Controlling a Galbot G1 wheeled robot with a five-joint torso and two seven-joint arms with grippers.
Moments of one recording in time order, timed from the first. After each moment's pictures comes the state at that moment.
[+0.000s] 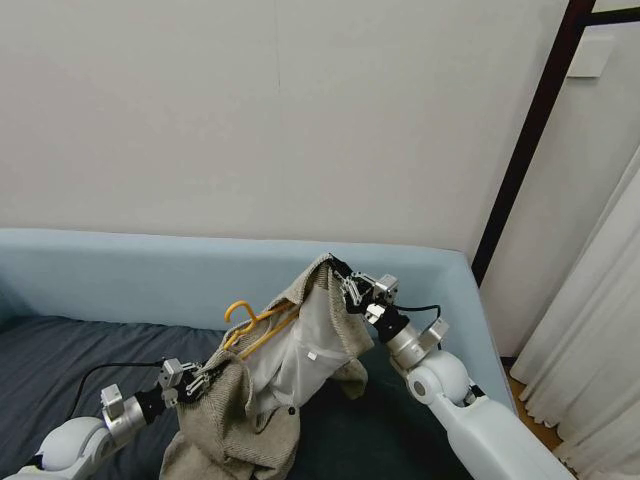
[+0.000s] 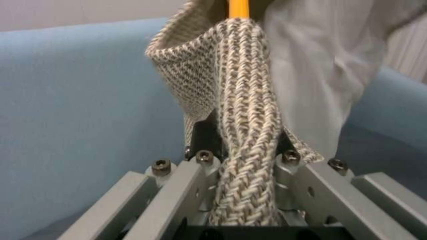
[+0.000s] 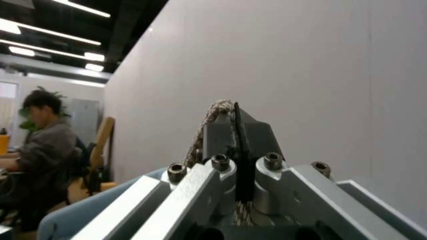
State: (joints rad) left arm 1.06 -0.80 -0.33 -1.39 -0.71 -0.26 0.72; right arm -0.74 1.10 -0.05 1.68 0.73 0.37 -0.45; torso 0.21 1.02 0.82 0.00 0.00
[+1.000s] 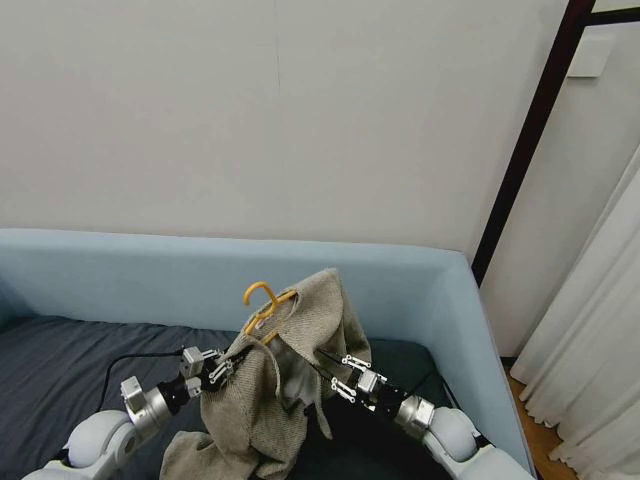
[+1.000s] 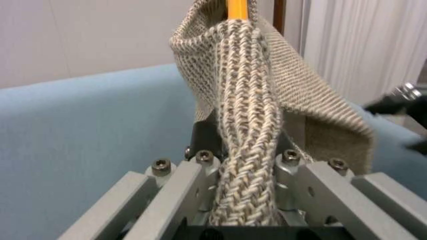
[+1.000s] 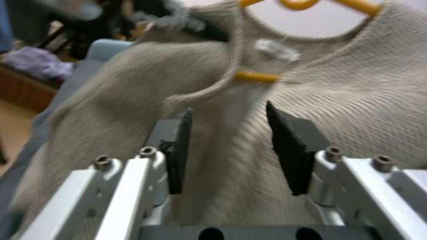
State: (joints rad) left arm 1.07 -0.81 -0.31 -1.54 -0.74 -0.27 0.64; right arm -0.84 1.08 -0.05 1.37 0.23 0.66 -0.63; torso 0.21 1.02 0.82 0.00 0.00
